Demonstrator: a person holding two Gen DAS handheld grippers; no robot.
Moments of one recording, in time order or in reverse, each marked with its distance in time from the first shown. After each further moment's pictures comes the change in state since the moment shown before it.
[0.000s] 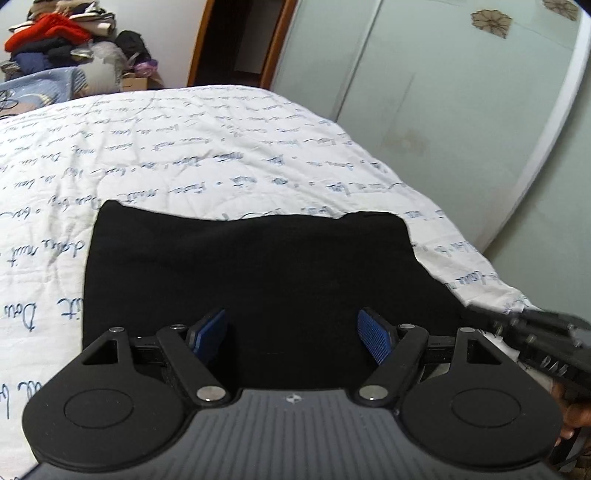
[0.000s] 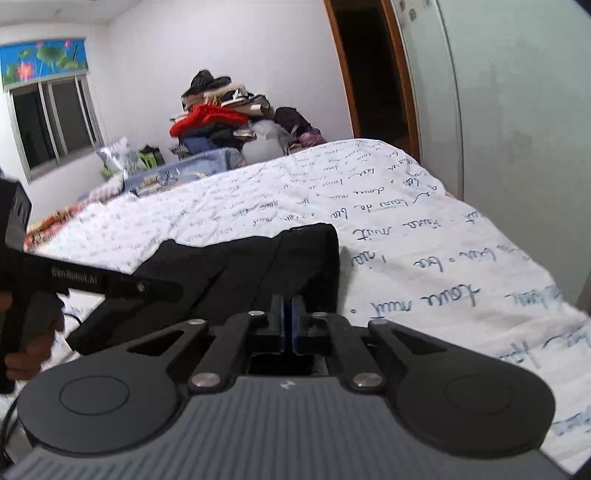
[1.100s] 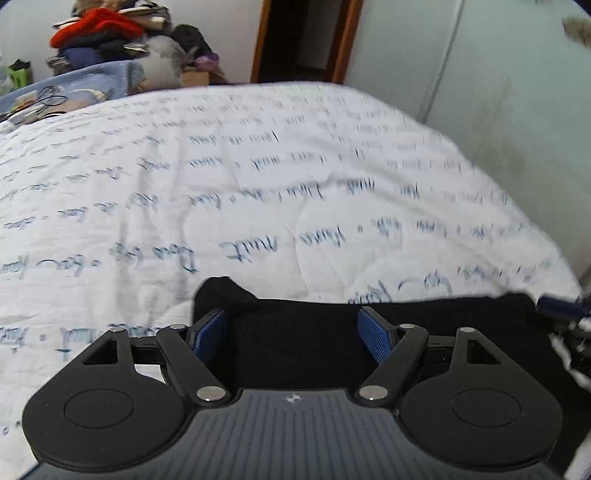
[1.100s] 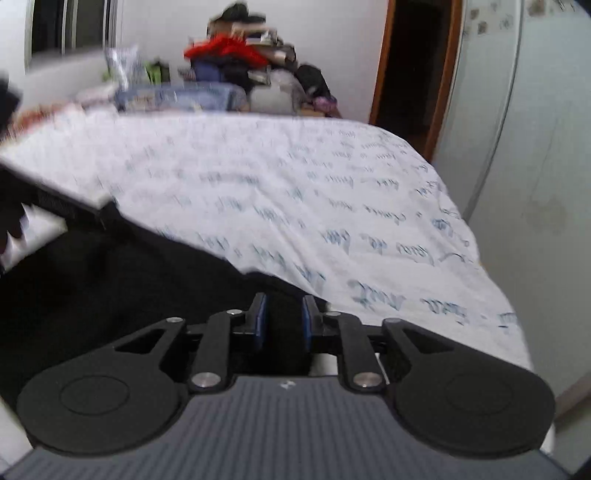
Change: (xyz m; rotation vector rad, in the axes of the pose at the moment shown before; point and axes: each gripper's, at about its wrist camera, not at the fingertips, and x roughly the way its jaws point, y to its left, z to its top) left arm 0.052 0.090 0.065 -0.062 -0.006 0.198; right arm 0.114 0.007 0.058 -0.322 0.163 -0.118
